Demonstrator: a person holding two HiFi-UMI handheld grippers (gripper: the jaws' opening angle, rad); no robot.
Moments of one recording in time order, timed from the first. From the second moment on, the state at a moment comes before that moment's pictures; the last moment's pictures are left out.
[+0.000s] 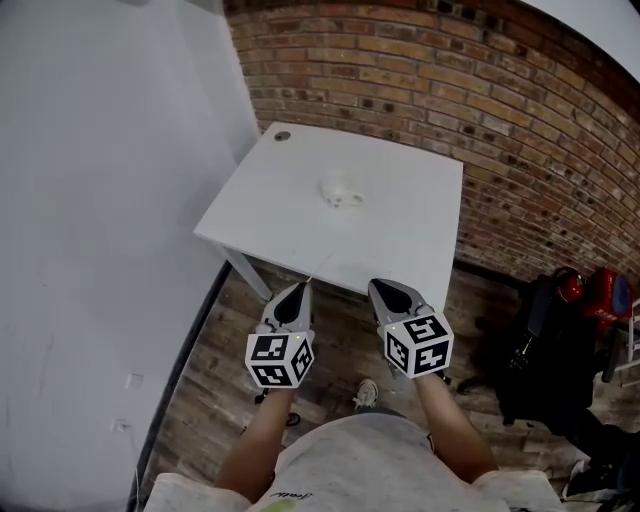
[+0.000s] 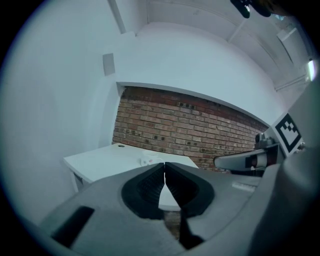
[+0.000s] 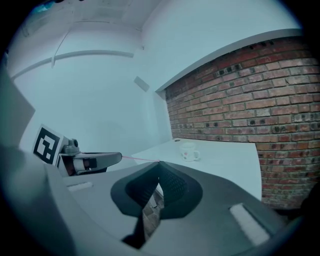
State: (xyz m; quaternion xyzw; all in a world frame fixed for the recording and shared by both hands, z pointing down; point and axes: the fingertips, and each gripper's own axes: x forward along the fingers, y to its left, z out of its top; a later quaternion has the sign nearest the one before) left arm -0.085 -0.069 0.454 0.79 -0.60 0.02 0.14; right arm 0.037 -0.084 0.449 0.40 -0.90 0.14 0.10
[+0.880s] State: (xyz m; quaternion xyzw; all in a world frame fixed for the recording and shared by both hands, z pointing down) left arm -0.047 -0.169 0.450 0.76 -0.63 0.03 0.13; right arm 0.075 -0.188 0.448 0.36 -0.92 0.15 0.09
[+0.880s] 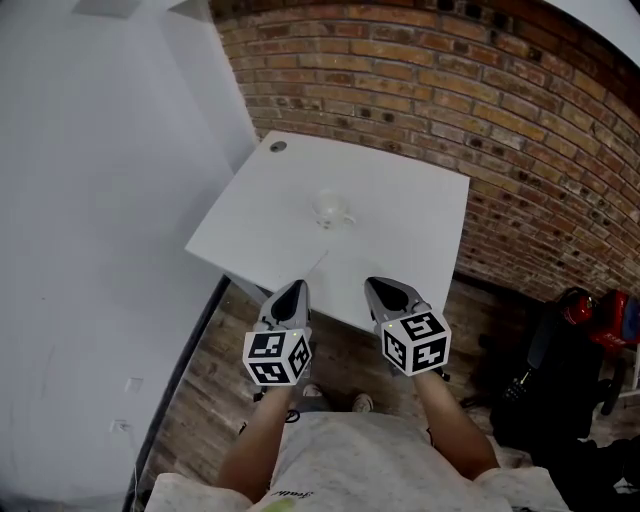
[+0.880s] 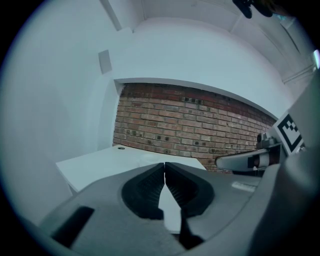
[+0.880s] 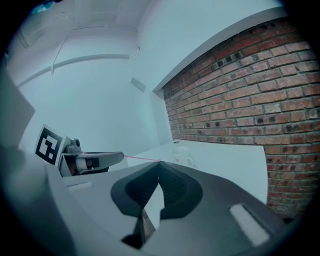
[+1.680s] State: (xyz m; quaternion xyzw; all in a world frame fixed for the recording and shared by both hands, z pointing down) left arm -0.091 -0.287 0.462 0.78 -0.61 0.03 0.14; right arm 0.024 -0.291 0.454 0.38 -0.91 0.14 0.11
